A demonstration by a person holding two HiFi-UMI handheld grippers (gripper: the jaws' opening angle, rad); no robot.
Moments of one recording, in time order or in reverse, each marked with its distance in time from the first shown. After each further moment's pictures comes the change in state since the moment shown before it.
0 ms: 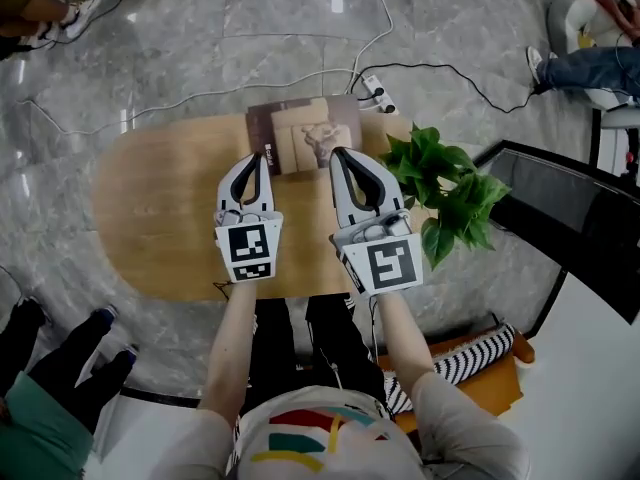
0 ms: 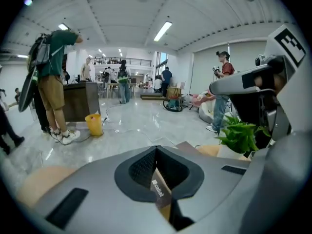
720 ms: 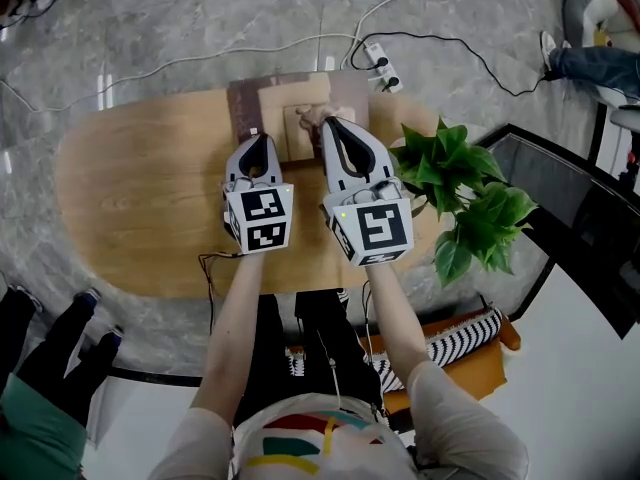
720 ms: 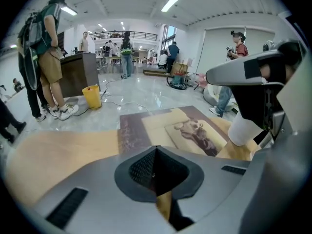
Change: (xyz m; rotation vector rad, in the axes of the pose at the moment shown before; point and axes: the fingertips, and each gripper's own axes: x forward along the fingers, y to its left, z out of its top) left arm 0.080 -0.019 -0.115 -0.092 0.279 0.006; right arm 0.064 -0.028 -0.110 0.062 0.143 -0.012
